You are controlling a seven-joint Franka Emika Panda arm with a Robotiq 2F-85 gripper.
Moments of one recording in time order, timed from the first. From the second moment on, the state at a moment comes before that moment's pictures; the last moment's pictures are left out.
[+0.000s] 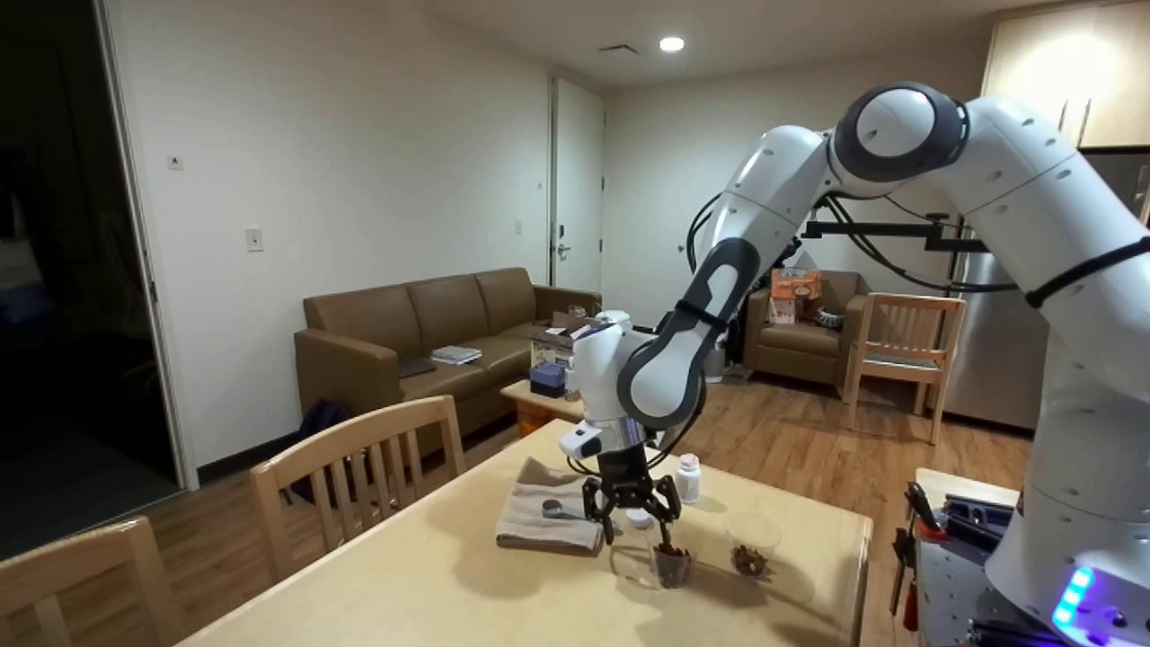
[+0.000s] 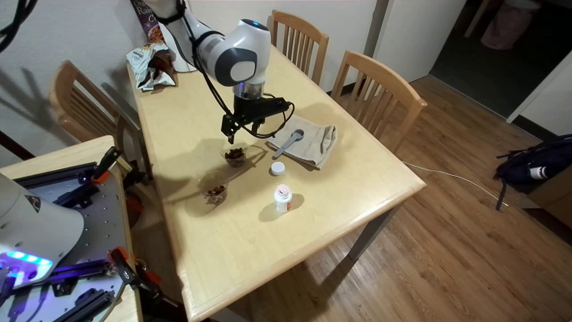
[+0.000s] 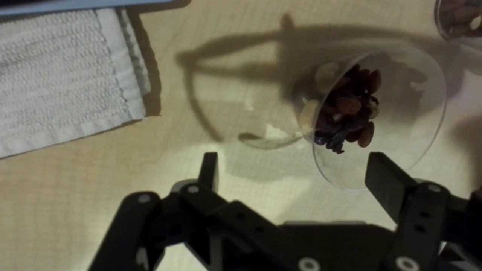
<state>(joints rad) -0.02 0.68 0.24 -2.03 -0.17 2.44 -1.45</state>
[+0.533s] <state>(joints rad) -0.03 0.68 0.23 -2.06 -0.17 2.51 -1.52</state>
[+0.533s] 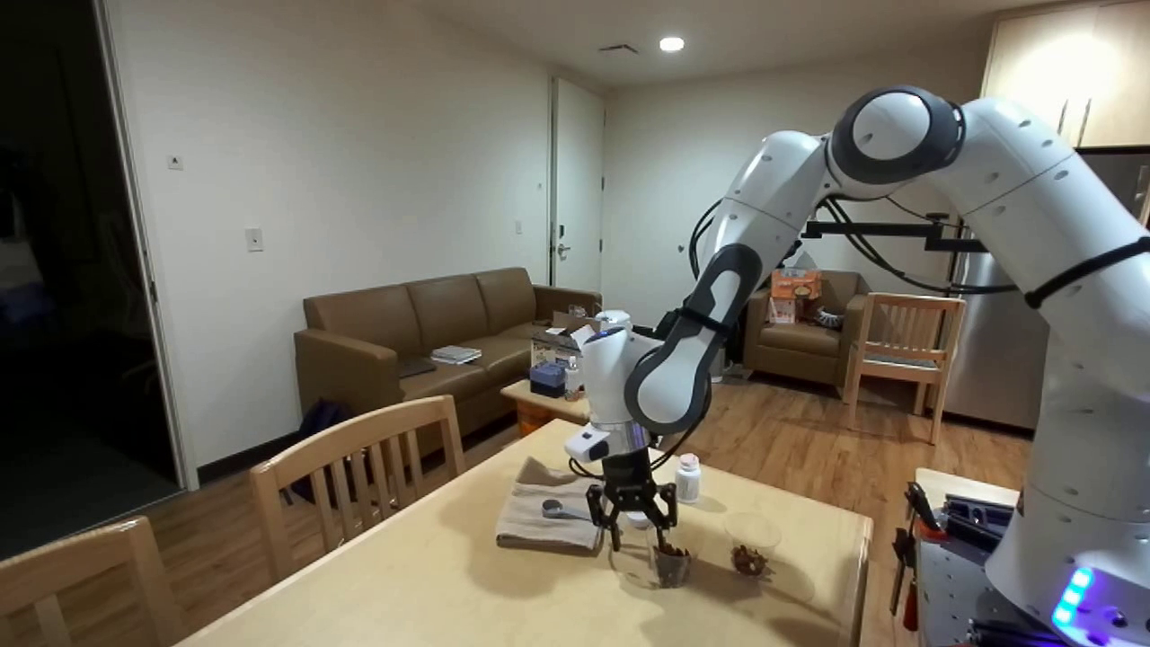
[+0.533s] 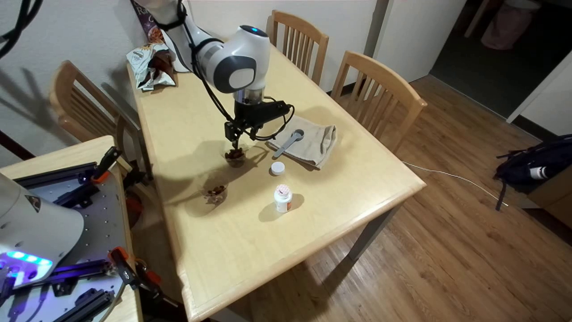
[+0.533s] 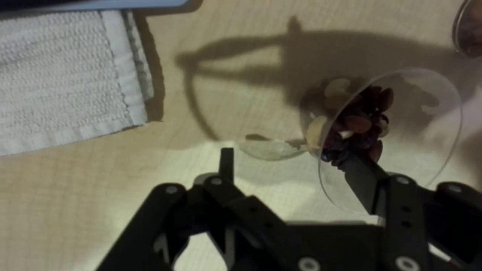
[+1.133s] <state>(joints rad) -0.03 0.69 0.22 -2.08 -0.17 2.53 -1.56</state>
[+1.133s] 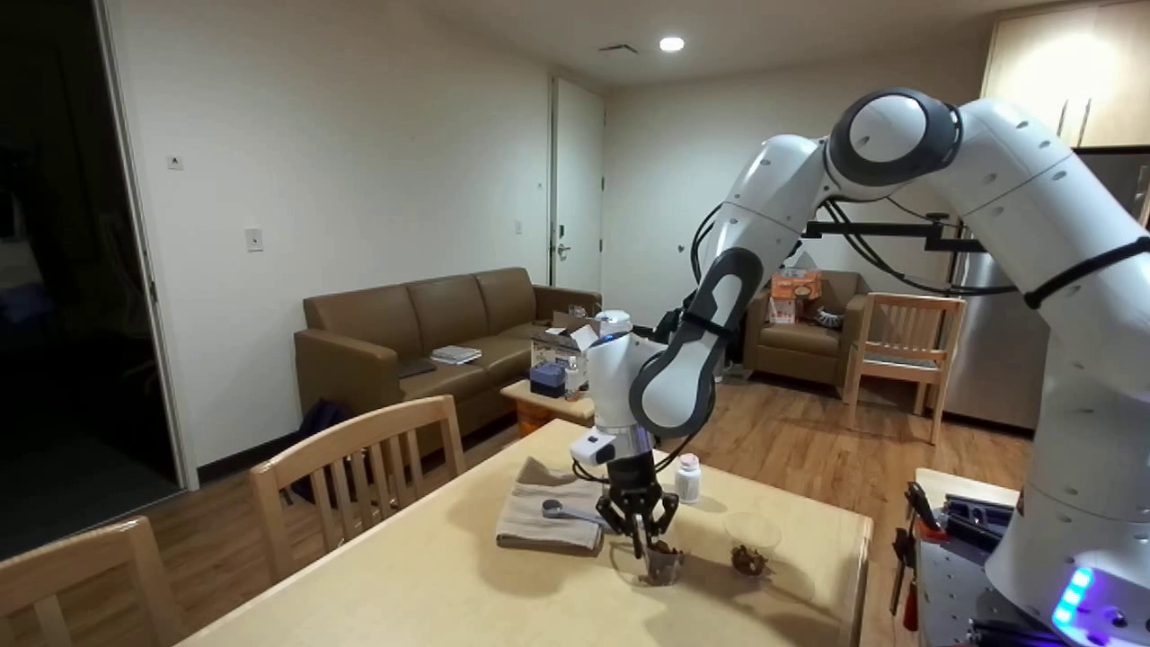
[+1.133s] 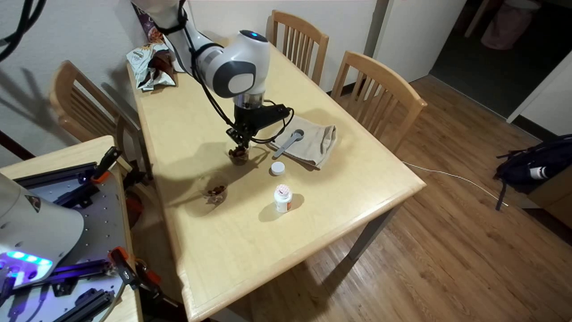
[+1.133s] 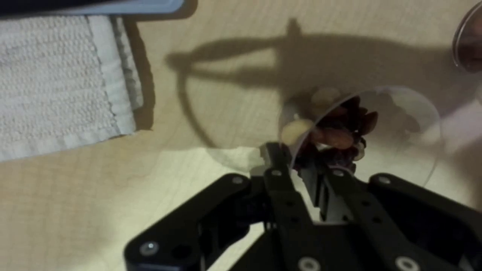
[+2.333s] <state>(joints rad) -0.05 0.36 0.16 -2.40 -0.16 2.88 -1.32</state>
